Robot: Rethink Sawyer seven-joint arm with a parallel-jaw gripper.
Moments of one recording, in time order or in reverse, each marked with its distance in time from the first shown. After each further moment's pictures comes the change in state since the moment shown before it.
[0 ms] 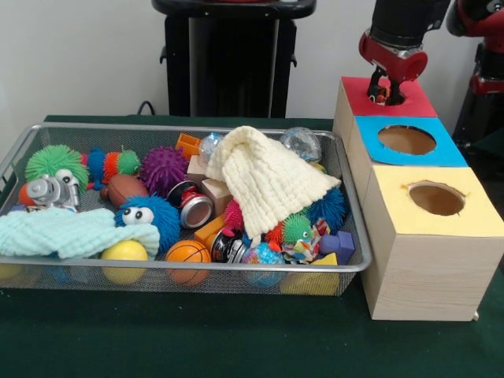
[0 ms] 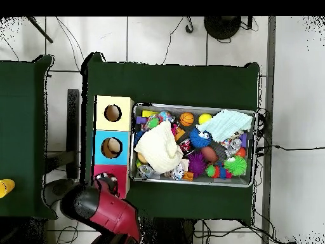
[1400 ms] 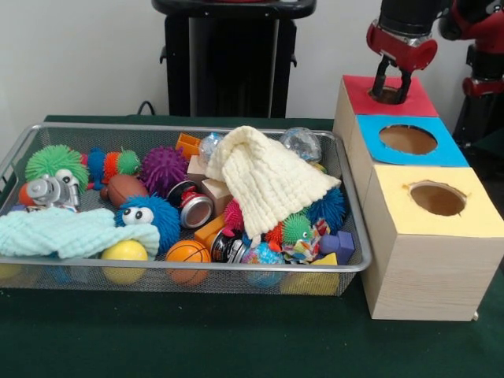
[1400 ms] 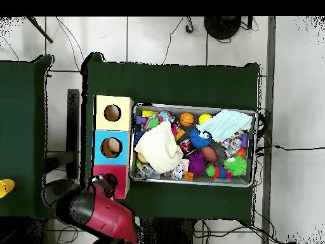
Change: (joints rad) arm 0.011 -0.045 0.003 0.014 -0.031 -0.003 0.000
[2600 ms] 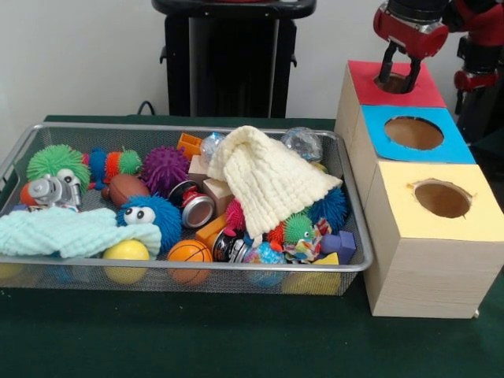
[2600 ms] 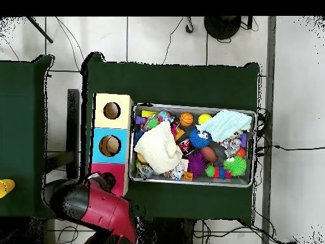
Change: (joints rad) arm 0.030 0.003 -0.086 -0.115 -0.118 0.185 0.035
